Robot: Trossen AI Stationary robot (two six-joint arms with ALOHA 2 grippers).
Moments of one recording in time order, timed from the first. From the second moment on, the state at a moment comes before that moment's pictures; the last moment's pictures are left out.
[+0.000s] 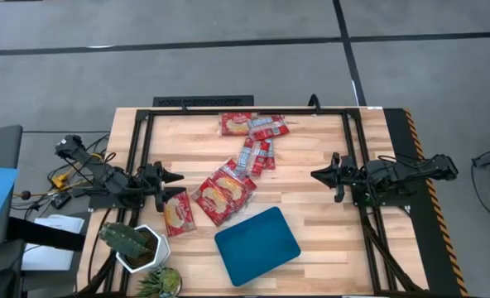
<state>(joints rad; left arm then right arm) -0.60 0.09 0.04 -0.01 -0.81 -0.43 0.18 0.05 0.04 -0.04 0.31 0.39</state>
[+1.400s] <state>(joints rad) -0.45 0.43 0.50 -0.14 -0.71 -0.71 0.15 0.05 0.04 0.03 0.32 0.77</state>
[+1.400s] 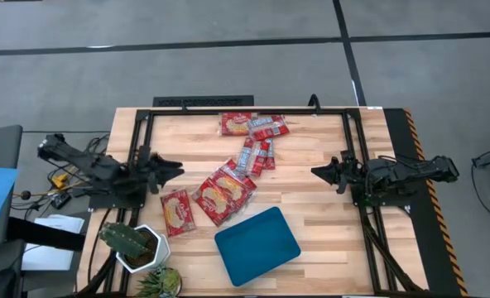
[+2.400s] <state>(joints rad) -0.25 1.46 1.01 -1.20 -0.06 -1.76 0.15 0.05 0.04 -0.04 0.31 0.75</state>
